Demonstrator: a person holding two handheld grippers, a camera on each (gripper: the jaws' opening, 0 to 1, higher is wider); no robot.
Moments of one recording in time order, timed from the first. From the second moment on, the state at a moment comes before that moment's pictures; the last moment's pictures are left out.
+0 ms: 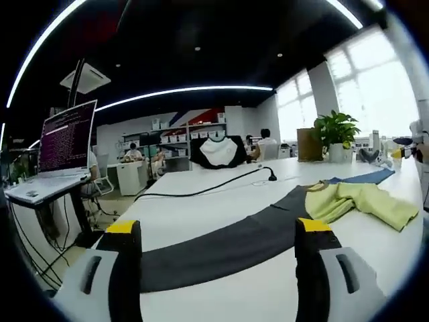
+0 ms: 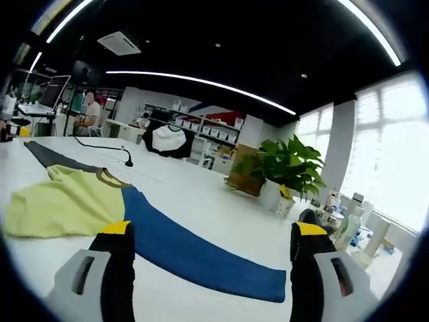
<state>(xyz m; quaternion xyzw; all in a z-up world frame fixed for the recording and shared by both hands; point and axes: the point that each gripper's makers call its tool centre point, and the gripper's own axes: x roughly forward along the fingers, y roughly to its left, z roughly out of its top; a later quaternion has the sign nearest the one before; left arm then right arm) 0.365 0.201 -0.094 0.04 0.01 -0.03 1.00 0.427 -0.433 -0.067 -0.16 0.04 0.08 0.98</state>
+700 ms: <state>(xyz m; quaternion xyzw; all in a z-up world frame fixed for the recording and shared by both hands) 0.337 0.152 -0.089 0.00 0.00 -0.09 1.00 0.383 -0.366 -0.065 -0.13 0.04 0.15 0.98</state>
